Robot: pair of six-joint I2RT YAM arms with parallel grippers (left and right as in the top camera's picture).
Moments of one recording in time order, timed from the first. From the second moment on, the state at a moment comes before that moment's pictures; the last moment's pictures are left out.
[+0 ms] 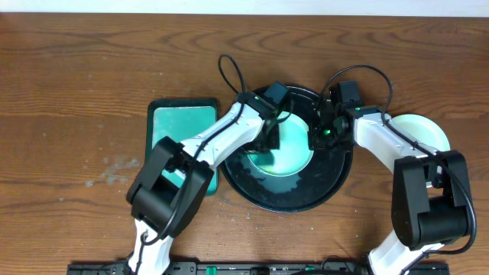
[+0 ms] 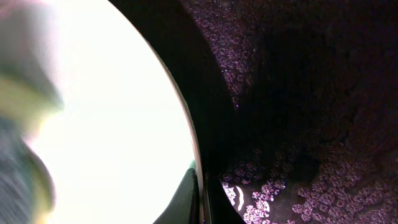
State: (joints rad) left arm -0.67 2.06 1.50 -0.91 0.05 -0.69; right arm 0.18 1.84 1.05 -0.57 -0.29 0.15
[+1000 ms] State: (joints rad) left arm -0.58 1.93 1.46 -0.85 0.34 -0.56; right arm 0.18 1.84 1.05 -0.57 -0.29 0.15
